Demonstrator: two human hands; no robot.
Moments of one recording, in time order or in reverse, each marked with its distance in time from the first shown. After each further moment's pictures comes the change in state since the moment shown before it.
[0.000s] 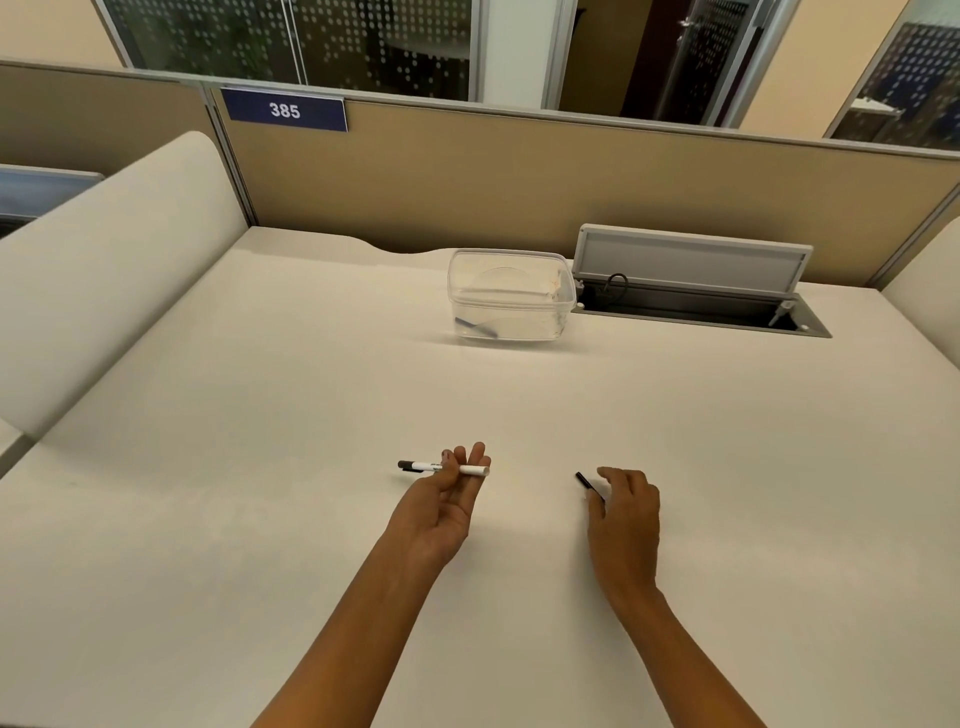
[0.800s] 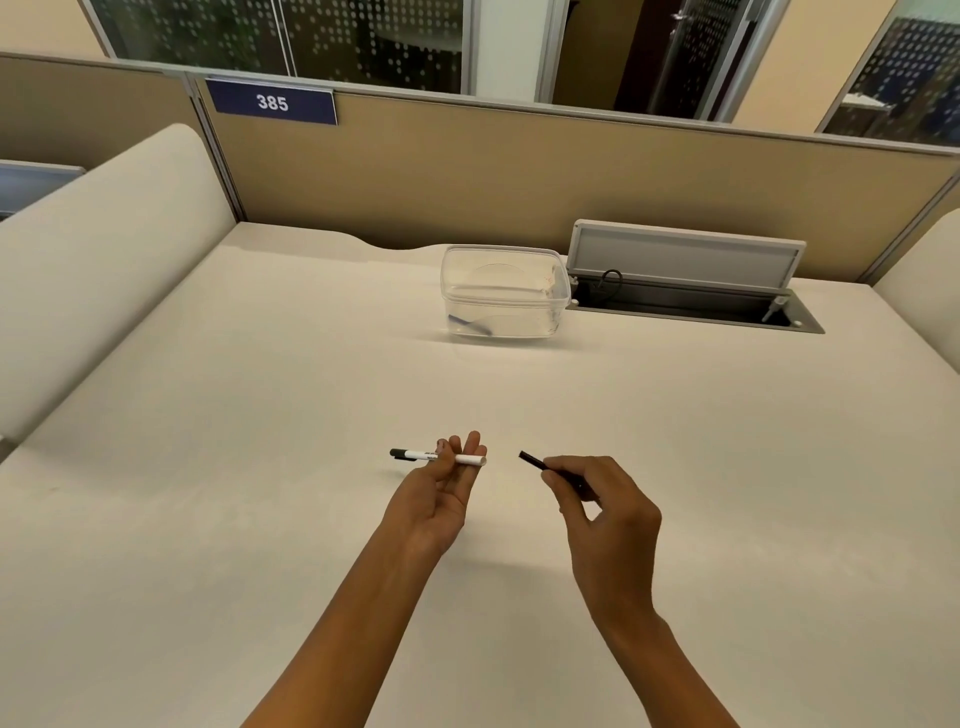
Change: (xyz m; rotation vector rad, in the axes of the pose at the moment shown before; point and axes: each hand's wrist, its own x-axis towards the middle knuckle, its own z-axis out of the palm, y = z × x) left_hand 0.006 0.001 0.008 0.020 -0.014 0.035; right_hand -0.020 -0.063 -0.045 0.381 0.117 -0.310
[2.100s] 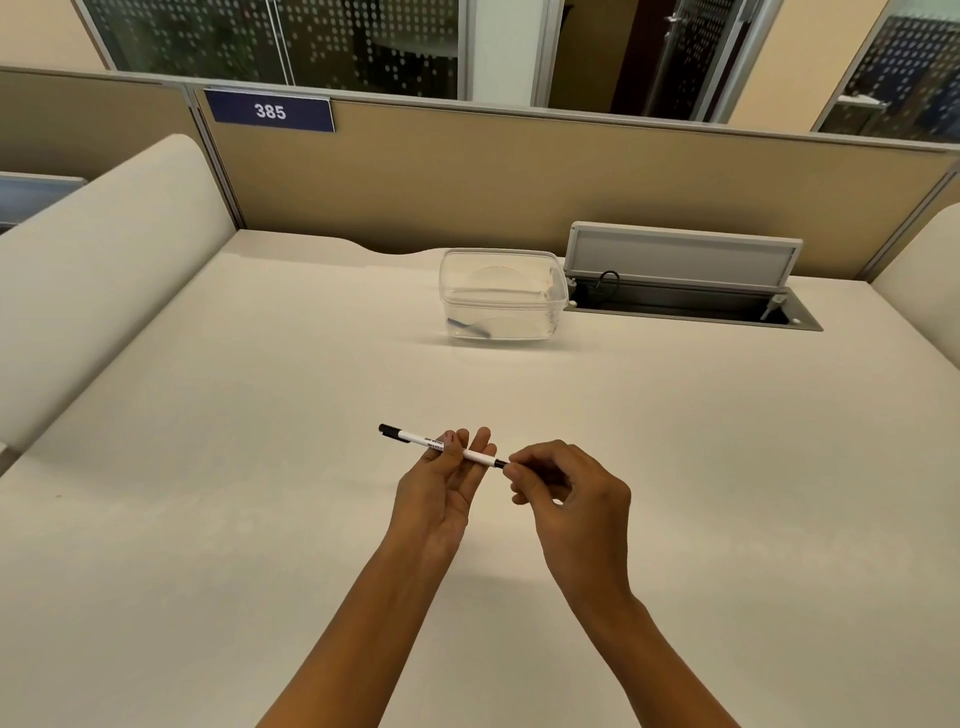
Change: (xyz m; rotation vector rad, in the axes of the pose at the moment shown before) left_hand -0.007 -0.007 0.005 0.176 -0.071 0.170; right_hand 0.011 -0.033 0.009 0.176 -0.116 0.117
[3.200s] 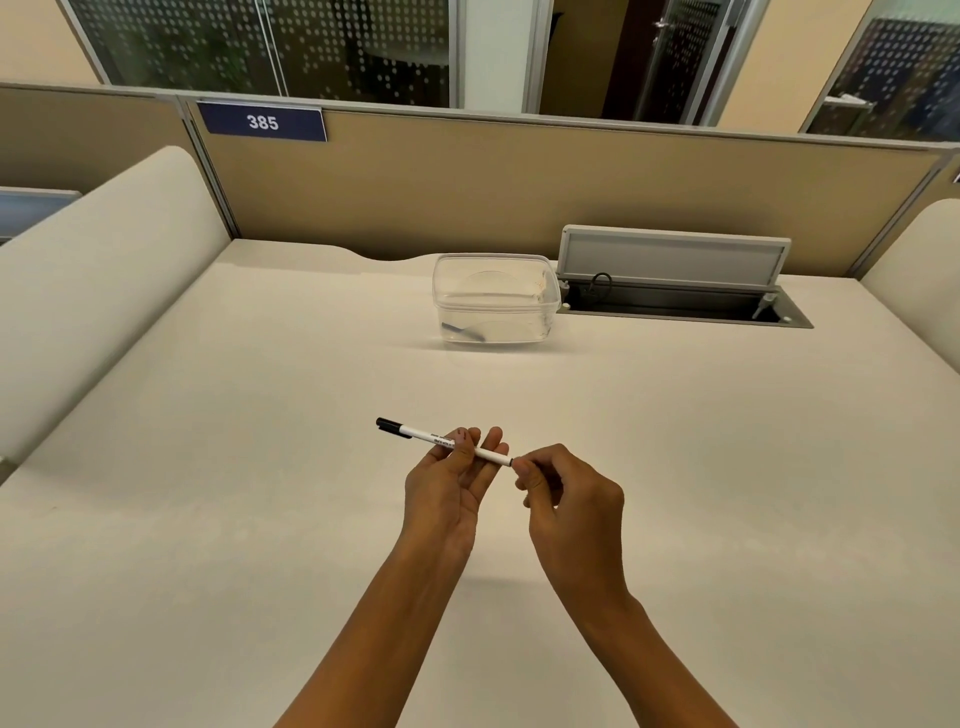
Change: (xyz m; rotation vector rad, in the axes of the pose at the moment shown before) left_hand -0.006 -0.010 0.009 0.040 -0.033 0.057; right_hand -0.003 0.007 -0.001 -0.177 0.046 -0.055
